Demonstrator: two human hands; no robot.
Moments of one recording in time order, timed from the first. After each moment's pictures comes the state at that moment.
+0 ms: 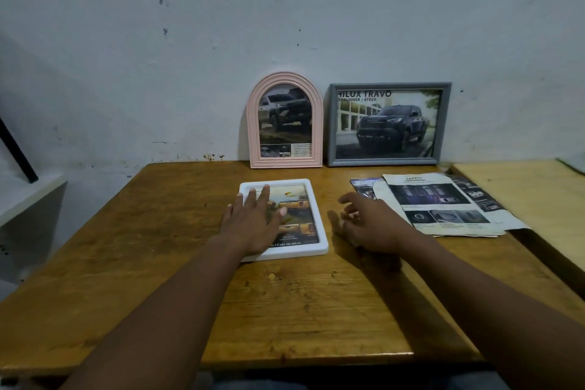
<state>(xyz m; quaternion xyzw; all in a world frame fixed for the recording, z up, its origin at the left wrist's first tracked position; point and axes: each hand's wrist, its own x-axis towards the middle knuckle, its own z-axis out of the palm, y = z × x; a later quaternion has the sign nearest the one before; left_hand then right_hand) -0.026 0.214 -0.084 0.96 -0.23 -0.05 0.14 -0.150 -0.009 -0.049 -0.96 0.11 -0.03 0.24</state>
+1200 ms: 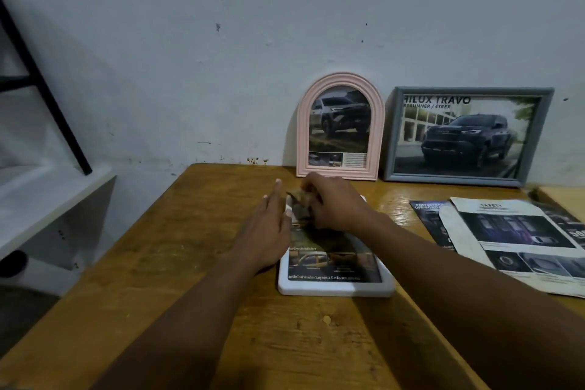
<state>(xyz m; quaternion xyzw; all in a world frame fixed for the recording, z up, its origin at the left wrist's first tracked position) 0.013 0.260 -0.084 0.93 -0.20 0.02 0.30 -0.001 0.086 -0.039 -0.97 -0.05 -0.11 0.23</state>
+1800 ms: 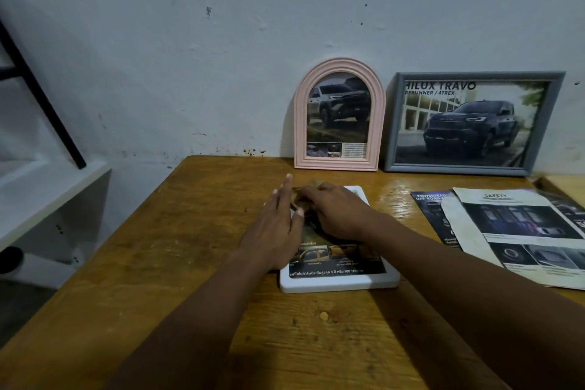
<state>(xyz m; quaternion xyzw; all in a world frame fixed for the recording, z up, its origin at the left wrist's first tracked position) 0.009 0.243 -0.095 0.94 -0.22 -0.01 0.27 0.000 0.072 -0.067 -0.98 -0.13 -0.06 0.11</state>
